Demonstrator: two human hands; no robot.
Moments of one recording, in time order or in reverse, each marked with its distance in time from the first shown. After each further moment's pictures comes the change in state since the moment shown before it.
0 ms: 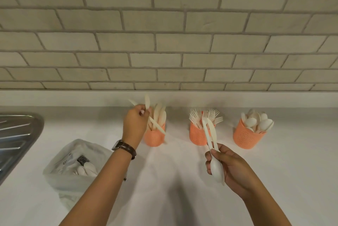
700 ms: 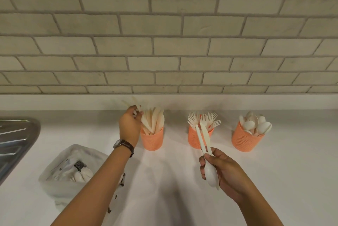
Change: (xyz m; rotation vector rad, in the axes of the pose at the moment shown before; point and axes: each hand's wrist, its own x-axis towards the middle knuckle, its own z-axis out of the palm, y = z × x) left_hand 0.021 -0.028 0.009 -0.034 0.082 -0.042; right_hand 0.003 0.002 0.009 -0.013 0.012 0.037
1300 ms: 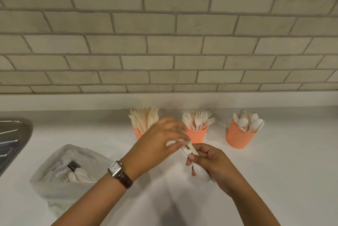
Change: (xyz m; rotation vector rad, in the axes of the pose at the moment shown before) left_hand -0.089 0.081 -0.012 0.234 -0.546 0.922; right_hand -0.008 -0.011 0.017 -0.412 0.017 -0.093
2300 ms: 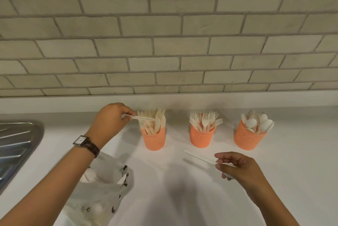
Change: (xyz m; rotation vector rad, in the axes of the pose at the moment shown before) left_hand -0.023 -0.095 -0.080 0.312 0.039 -0.591; right_hand -0.011 0.021 -0.036 -0.133 0.314 0.038
